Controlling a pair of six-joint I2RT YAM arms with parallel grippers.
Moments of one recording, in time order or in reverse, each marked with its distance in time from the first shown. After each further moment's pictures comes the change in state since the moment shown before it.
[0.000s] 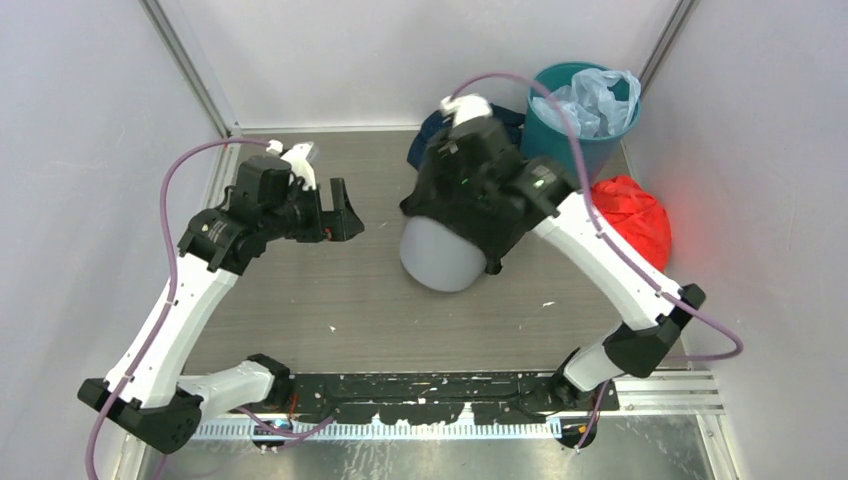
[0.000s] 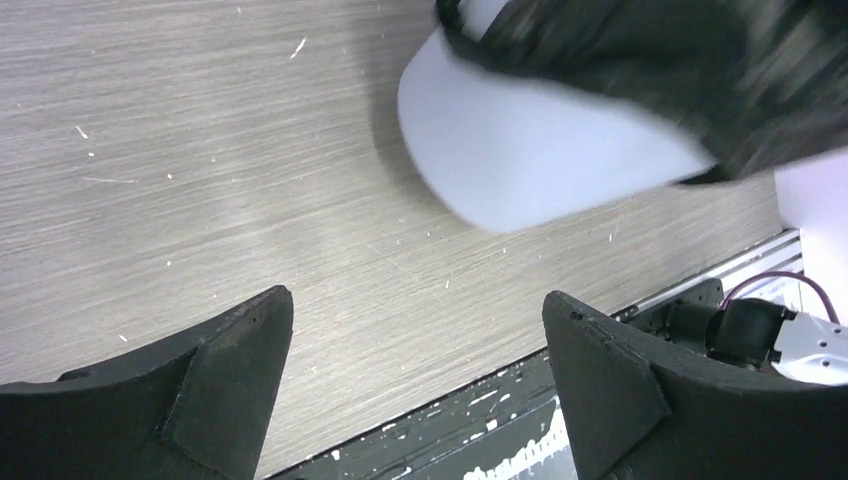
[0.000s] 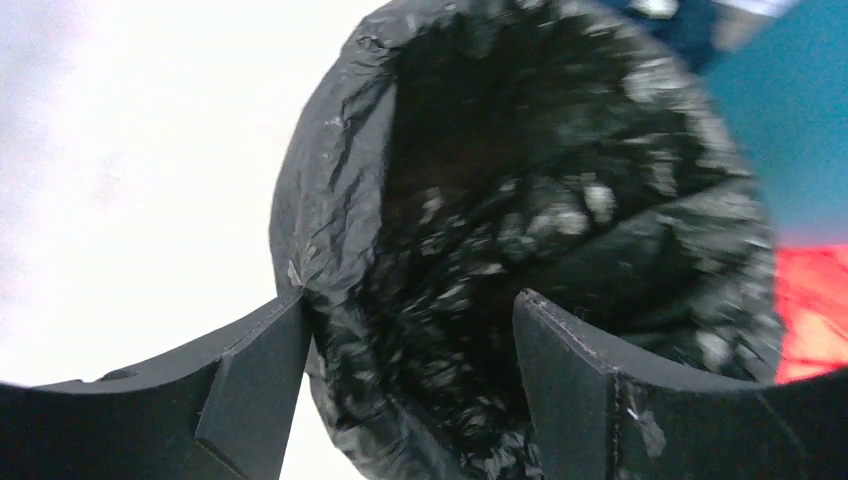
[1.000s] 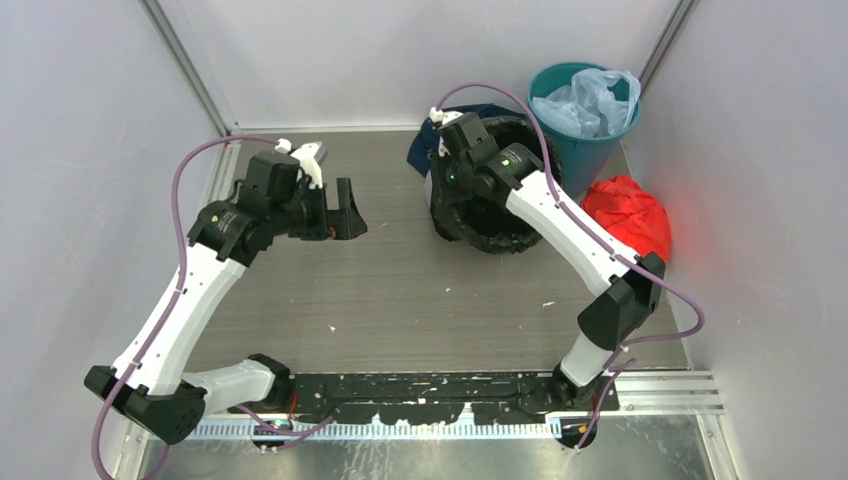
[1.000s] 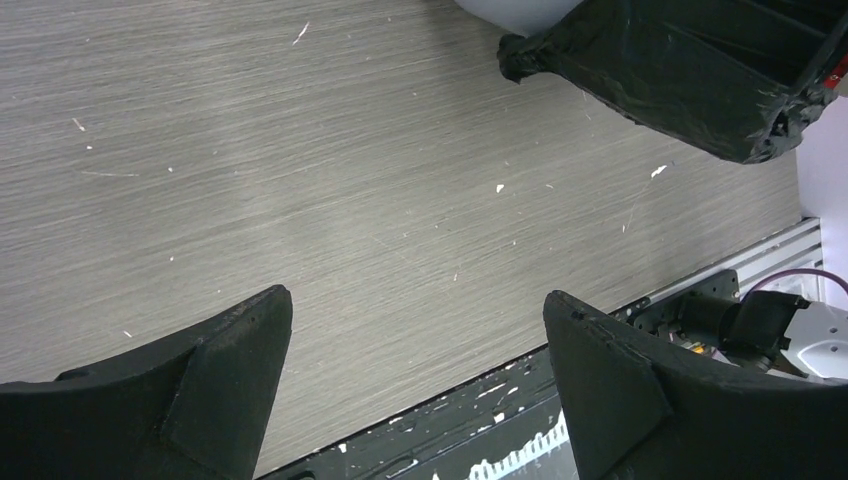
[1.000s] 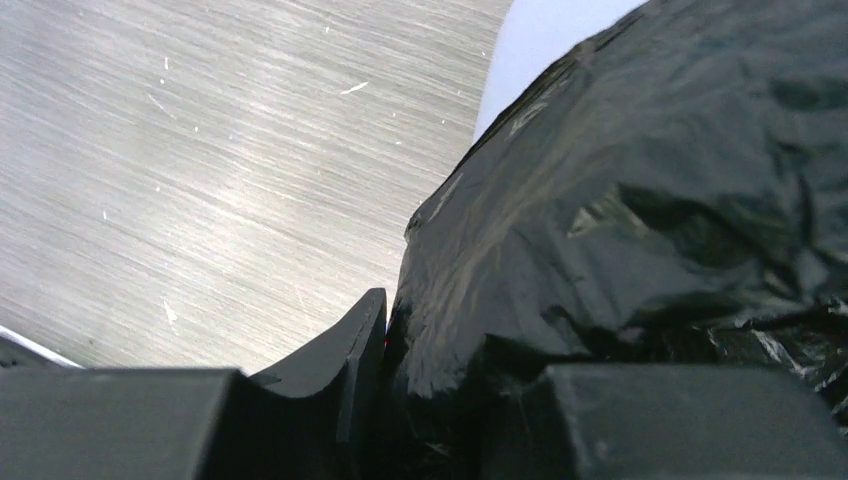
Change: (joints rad) left arm -0.005 0.066 0.023 -0.021 0.015 0.012; right arm -0.205 0.145 -0.039 0.044 -0.303 0.074
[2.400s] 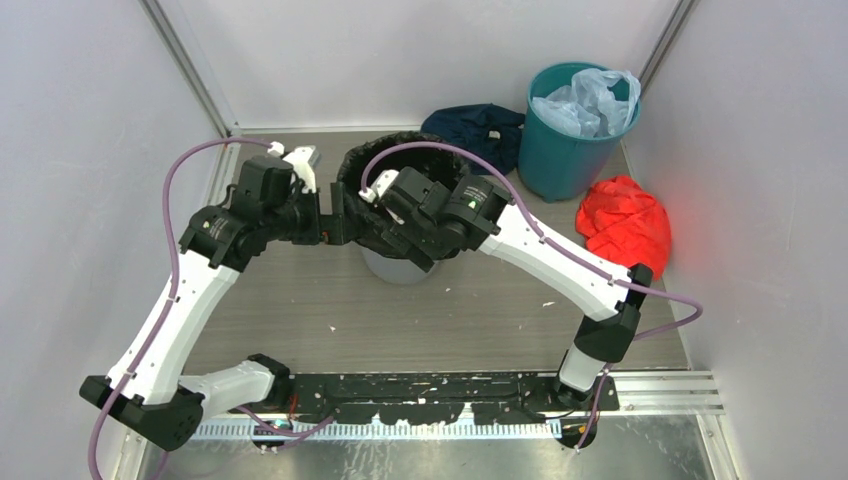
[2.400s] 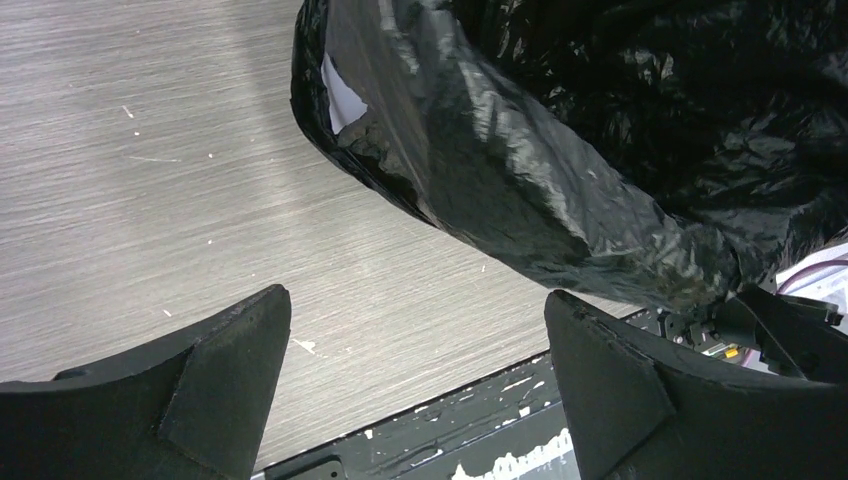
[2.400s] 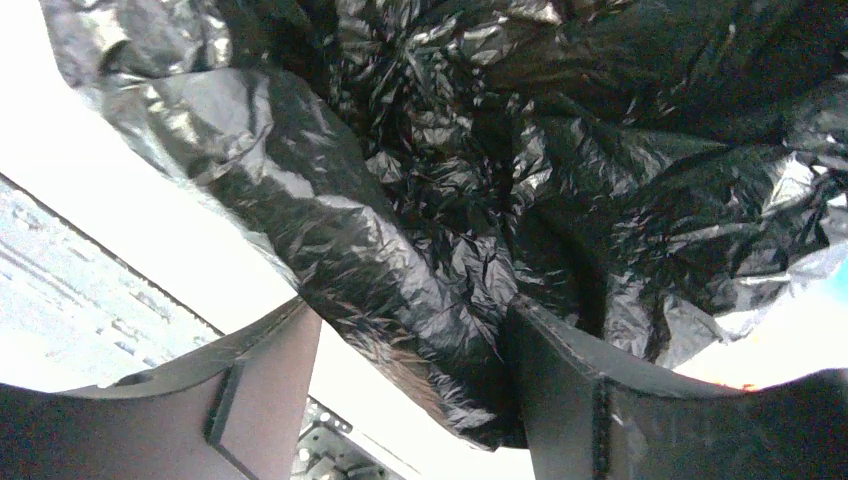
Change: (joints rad) left arm 0.014 -0.035 -0.003 -0.045 -0.041 0.043; right arm 0.399 0.025 0.212 -0.471 0.271 -0.297
